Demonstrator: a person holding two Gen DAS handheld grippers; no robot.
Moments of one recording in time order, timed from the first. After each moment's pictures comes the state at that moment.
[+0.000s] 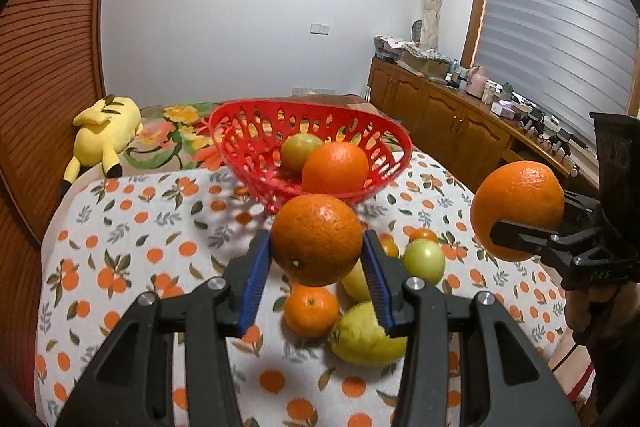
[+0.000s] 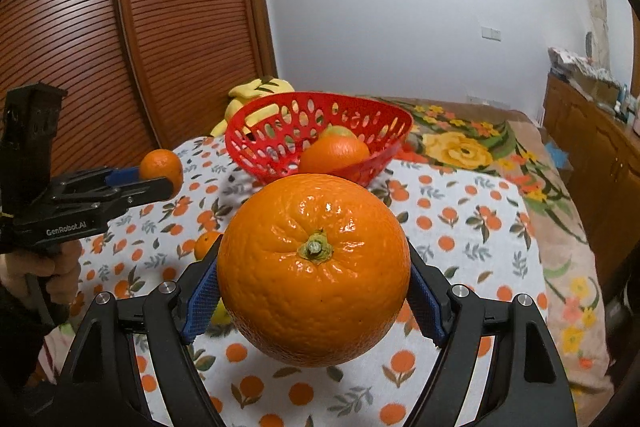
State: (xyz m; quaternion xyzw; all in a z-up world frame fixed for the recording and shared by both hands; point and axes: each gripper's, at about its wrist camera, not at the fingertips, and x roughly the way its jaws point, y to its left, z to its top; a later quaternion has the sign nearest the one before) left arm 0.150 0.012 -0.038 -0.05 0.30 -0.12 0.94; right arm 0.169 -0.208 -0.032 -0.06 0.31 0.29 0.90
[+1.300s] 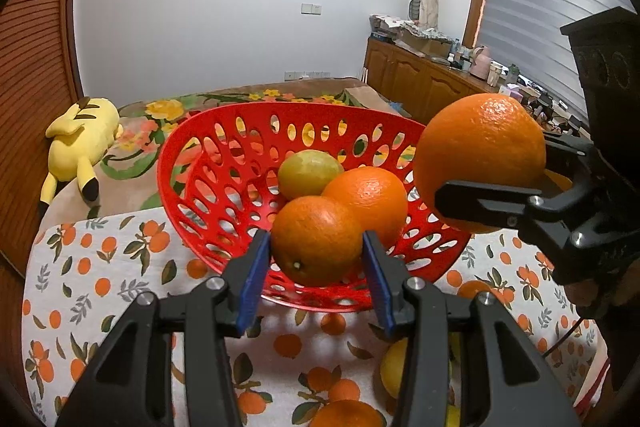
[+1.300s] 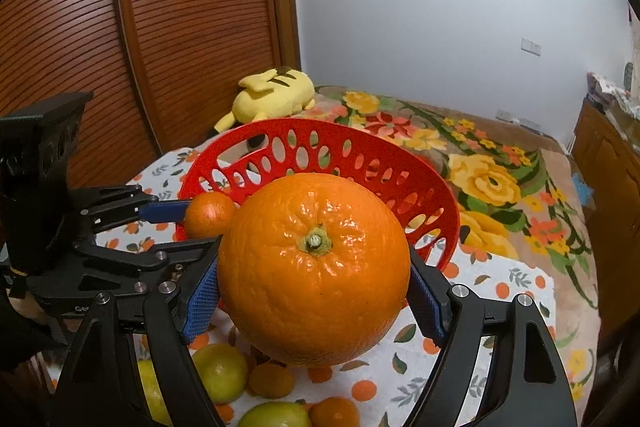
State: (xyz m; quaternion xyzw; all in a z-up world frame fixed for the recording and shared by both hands) left arm 0.272 -0.003 -0.059 -0.03 0.34 -0.13 0.93; right arm 0.296 -0.146 -0.029 -0.10 0.32 0.34 0.88
